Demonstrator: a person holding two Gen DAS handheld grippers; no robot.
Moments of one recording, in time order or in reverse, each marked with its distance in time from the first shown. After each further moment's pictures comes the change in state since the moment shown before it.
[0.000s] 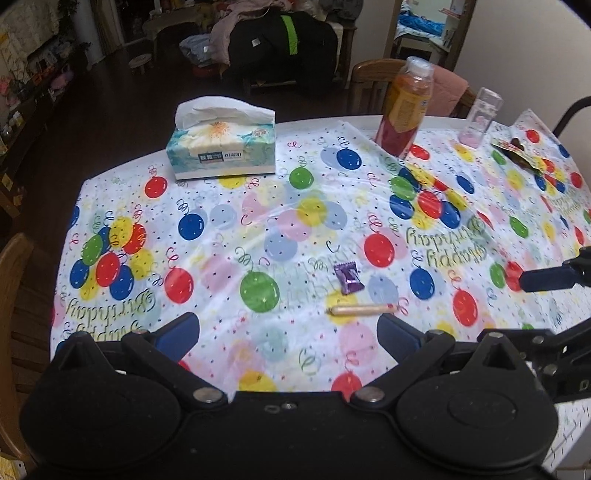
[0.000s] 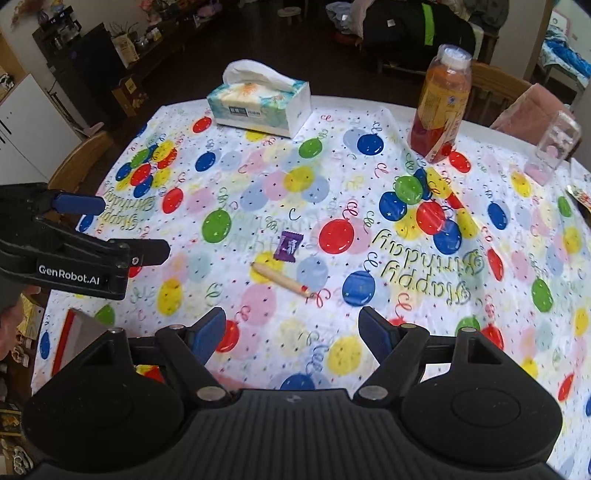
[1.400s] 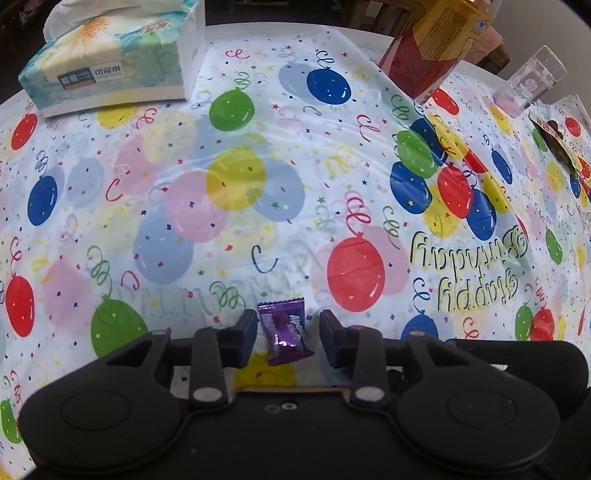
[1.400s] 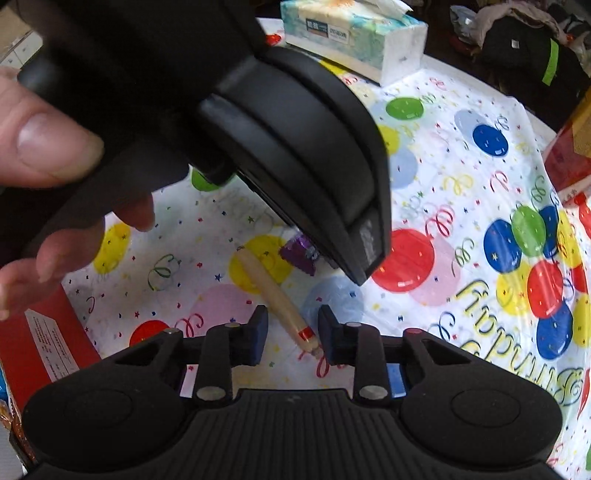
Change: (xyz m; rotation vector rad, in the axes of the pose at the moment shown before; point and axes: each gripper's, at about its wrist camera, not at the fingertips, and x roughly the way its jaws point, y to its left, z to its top) left arm 0.173 -0.051 0.053 -0.095 0.253 -0.114; right arm 0.155 -0.001 0.010 -0.376 0.076 0.128
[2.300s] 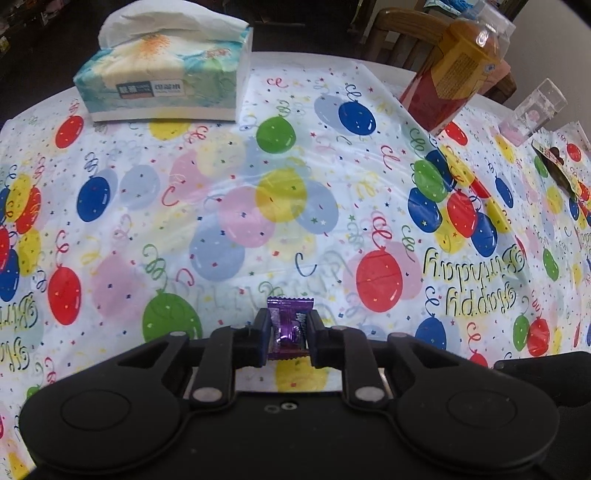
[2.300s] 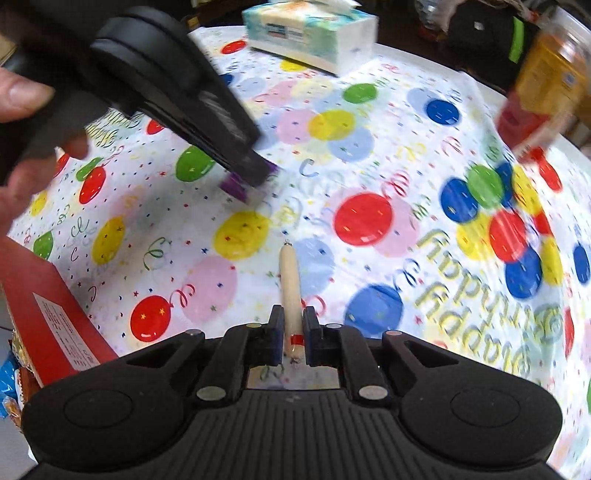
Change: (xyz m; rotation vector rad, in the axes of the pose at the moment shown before) left arm -0.037 0.027 -0.010 -0.046 -0.072 0.012; right arm -0.028 -0.014 -0.025 0.125 -0.005 -0.045
